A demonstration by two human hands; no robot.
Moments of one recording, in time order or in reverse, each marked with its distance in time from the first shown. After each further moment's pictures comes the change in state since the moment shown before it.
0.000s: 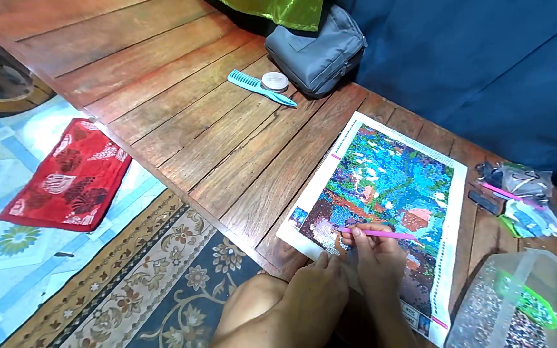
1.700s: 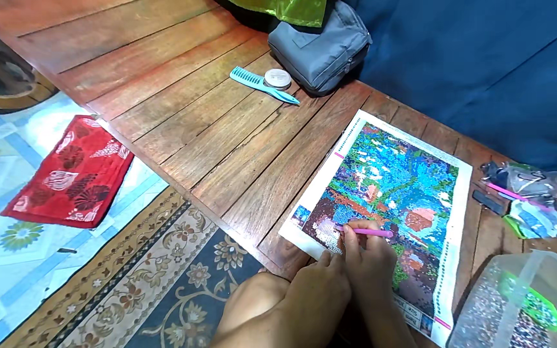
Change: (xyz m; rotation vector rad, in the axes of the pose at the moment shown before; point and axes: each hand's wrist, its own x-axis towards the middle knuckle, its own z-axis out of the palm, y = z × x) left_hand 0.000 0.001 -0.004 -0.087 -0.040 -0.033; right_hand -0.001 -0.009 0.010 -0.364 -0.006 -0.267
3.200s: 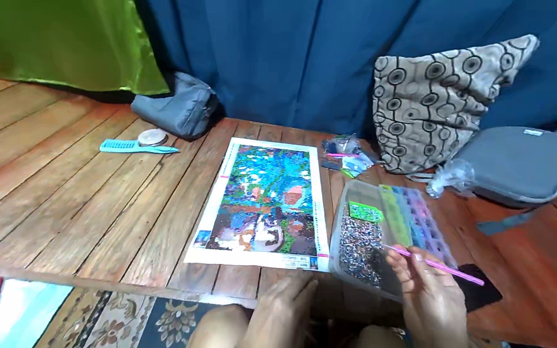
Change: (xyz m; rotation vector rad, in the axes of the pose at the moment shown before) left_hand -0.006 0.066 0.050 -0.220 0.398 0.486; right_hand -0.083 0.047 -0.212 0.861 0.810 0.756
